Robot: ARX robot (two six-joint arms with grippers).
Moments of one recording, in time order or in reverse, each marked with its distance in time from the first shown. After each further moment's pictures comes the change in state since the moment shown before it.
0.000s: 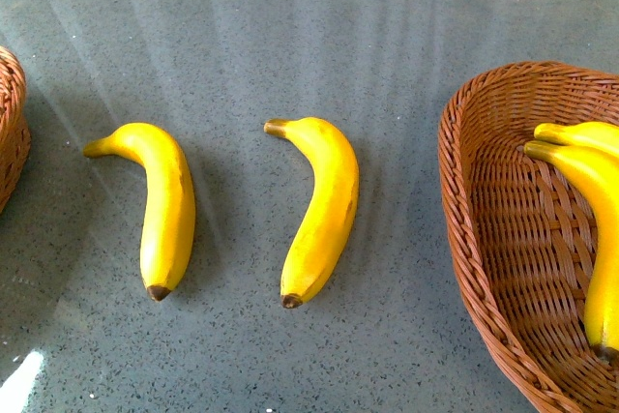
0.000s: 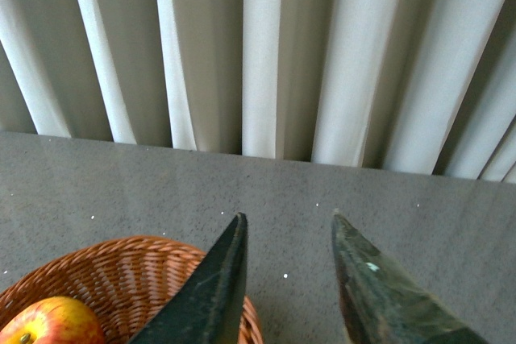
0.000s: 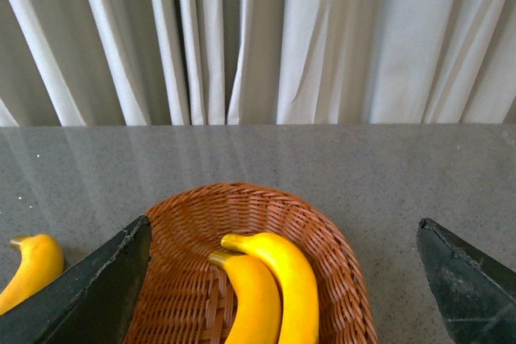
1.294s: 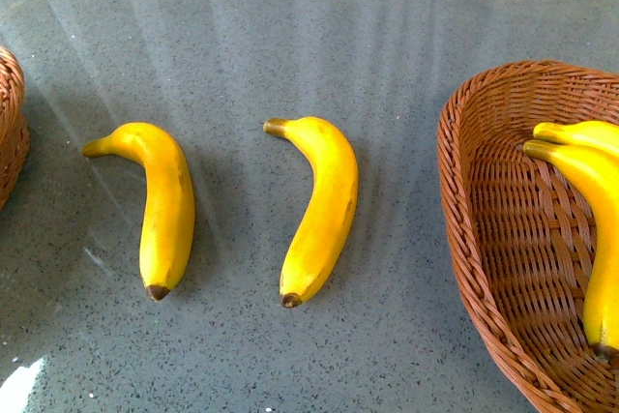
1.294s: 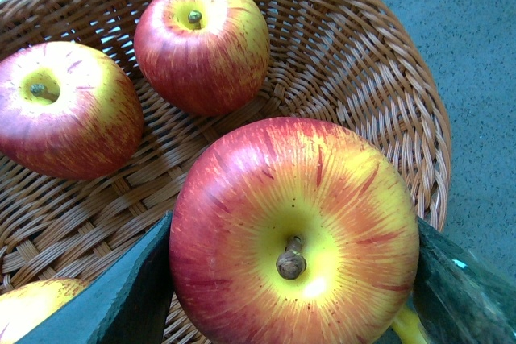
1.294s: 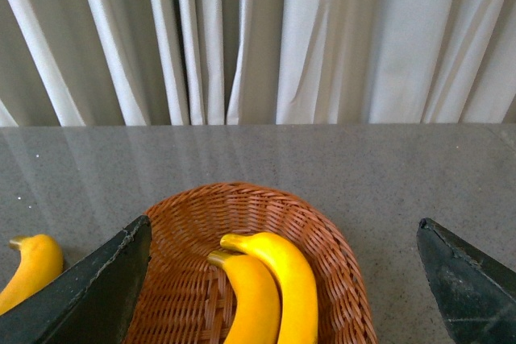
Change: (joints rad) left arm -0.008 0.371 0.558 -1.112 -0.427 -0.872; right arm 0.000 0.000 0.000 0.000 0.000 0.000
